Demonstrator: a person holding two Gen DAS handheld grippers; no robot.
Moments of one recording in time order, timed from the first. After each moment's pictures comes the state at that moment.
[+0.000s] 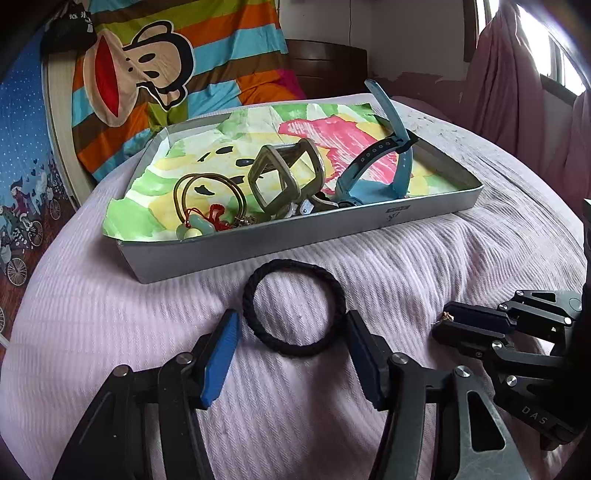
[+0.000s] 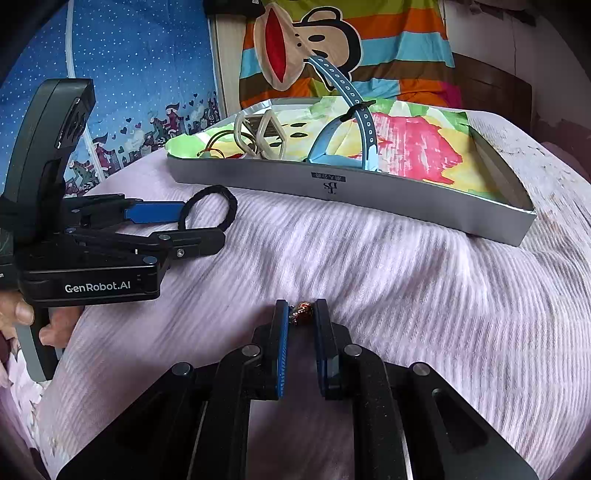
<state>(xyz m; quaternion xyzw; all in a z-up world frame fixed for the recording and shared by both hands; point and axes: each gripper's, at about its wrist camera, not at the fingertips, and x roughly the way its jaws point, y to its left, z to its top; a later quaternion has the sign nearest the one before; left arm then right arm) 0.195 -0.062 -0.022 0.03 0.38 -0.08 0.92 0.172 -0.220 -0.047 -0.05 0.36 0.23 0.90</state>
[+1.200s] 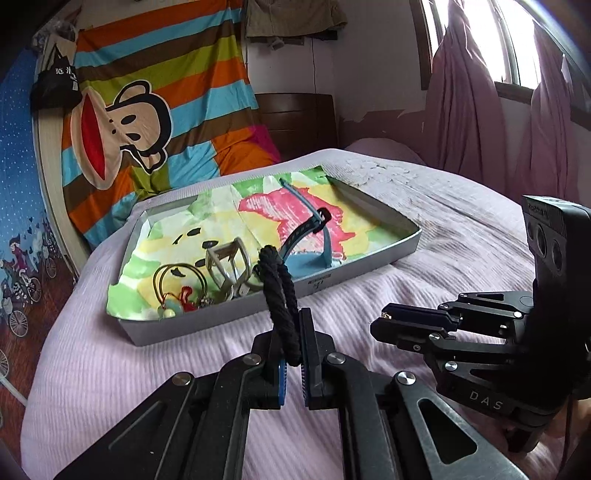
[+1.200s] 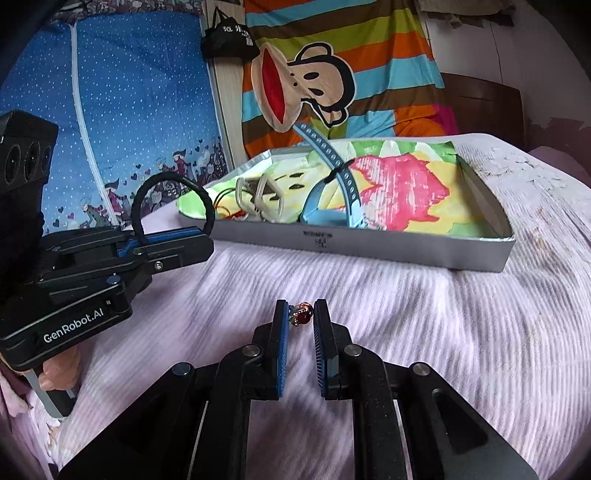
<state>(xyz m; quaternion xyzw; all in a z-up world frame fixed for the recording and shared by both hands) 0.161 -0.096 0.031 0.06 0.27 -0.12 0.95 0.170 -0.248 -0.018 0.02 0.28 0.24 0.93</state>
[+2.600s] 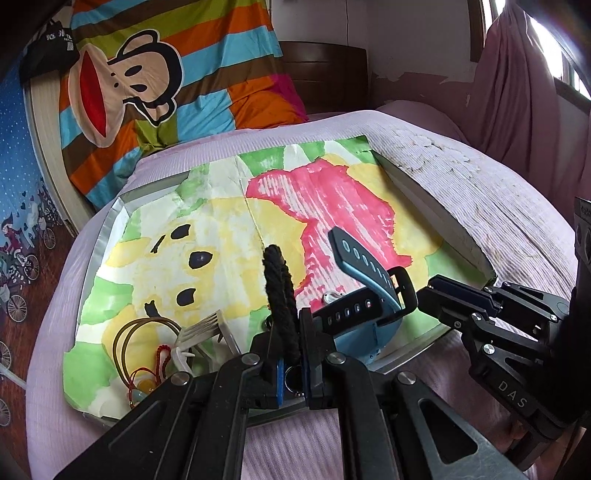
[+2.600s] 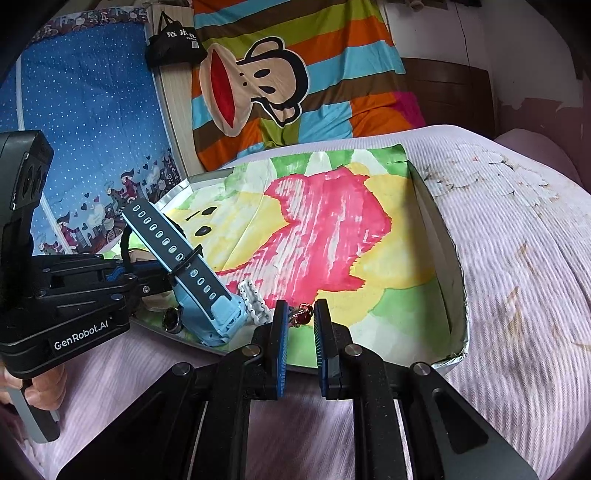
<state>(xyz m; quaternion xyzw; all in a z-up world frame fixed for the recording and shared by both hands) 0.281 -0.116 0.029 0.04 0.38 -0.07 0.92 0.274 -0.278 -0.015 0.04 0.32 0.18 0.93</state>
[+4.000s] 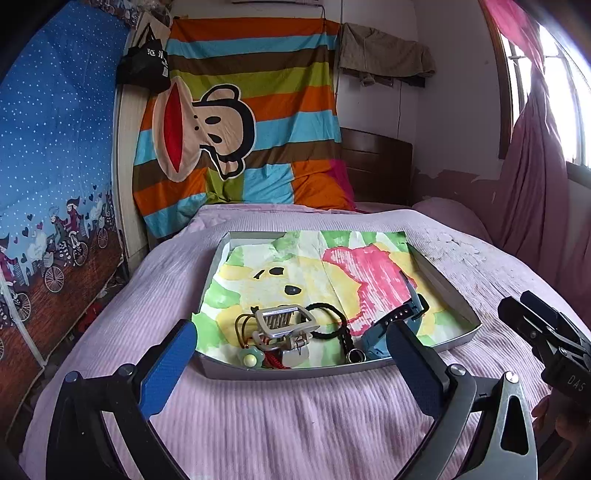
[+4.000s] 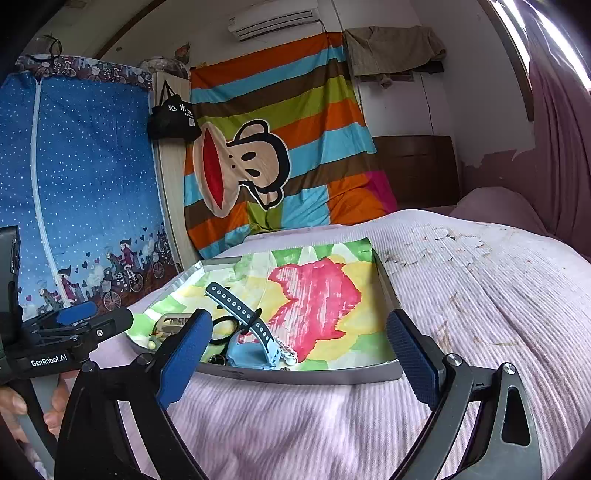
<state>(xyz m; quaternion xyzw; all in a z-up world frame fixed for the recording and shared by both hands) 0.172 -0.043 0.061 -0.05 0.22 0.01 0.97 0.167 -0.292 0.048 0.06 0.15 0.12 0.98</state>
